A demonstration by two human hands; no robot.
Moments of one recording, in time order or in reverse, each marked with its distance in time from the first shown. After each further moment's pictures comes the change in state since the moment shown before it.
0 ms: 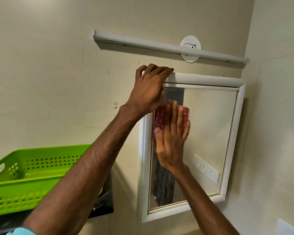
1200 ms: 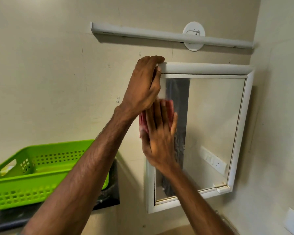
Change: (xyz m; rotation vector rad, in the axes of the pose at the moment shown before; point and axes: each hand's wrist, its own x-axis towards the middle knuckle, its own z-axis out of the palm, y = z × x) left_hand -0.010 -0.014 0.013 -0.318 0.207 -0.086; right_hand -0.013 -0.034 0.019 0.000 -0.025 -0.124
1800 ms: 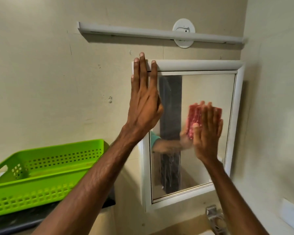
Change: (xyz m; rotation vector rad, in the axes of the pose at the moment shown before) left_hand -0.042 0.027 0.030 0.262 -0.074 -0.028; right_hand -0.032 0.164 -0.049 -0.161 0.035 0.286
